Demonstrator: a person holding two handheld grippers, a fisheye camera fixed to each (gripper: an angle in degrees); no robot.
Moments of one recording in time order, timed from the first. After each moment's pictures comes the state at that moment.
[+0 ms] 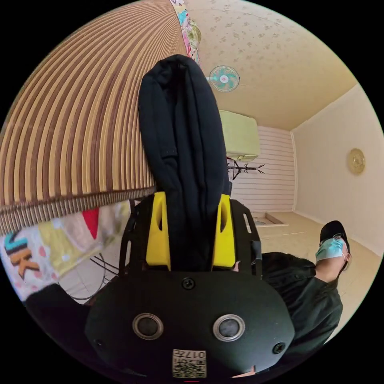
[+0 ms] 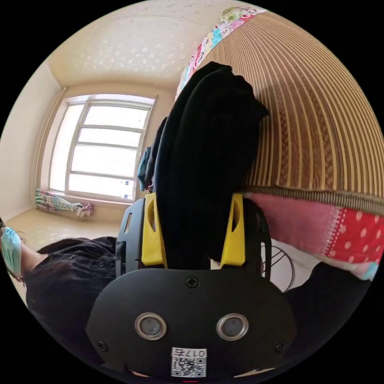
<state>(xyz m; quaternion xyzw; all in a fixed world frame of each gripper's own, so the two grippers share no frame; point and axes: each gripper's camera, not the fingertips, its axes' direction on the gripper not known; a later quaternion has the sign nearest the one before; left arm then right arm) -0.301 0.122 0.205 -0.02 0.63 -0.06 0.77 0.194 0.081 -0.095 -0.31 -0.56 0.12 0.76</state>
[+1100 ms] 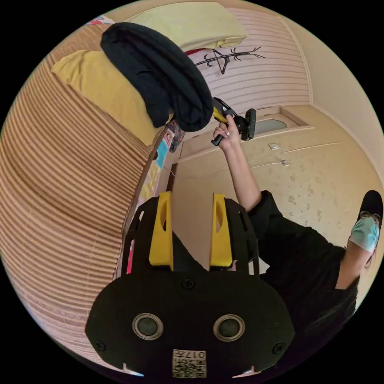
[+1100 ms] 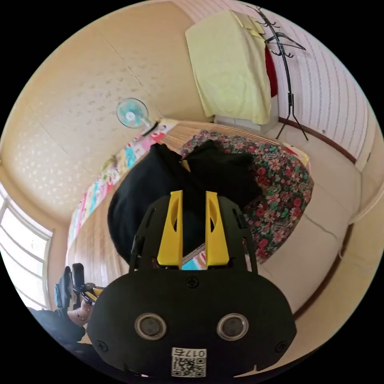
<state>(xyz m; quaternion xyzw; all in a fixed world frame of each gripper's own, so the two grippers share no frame) 0.156 0.042 0.186 -0.14 0.53 0.32 0.77 0.593 0.048 -0.164 0.04 -0.06 0.31 0.95</state>
